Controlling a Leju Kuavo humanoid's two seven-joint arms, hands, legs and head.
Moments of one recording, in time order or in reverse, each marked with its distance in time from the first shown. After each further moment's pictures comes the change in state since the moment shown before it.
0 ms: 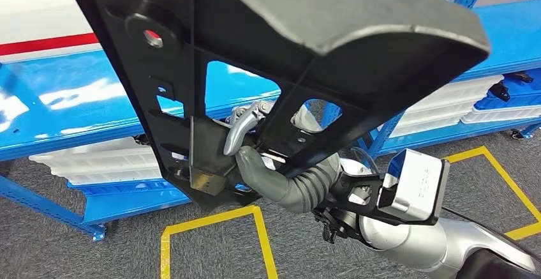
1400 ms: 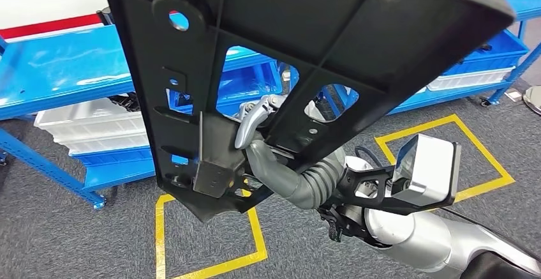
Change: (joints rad) left arm -0.001 -0.001 0.000 0.000 0.024 0.010 -0.013; right arm 0.004 -0.002 -0.017 0.007 -0.100 0.033 -0.029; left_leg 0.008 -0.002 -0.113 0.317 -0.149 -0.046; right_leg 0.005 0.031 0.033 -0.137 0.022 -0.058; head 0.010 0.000
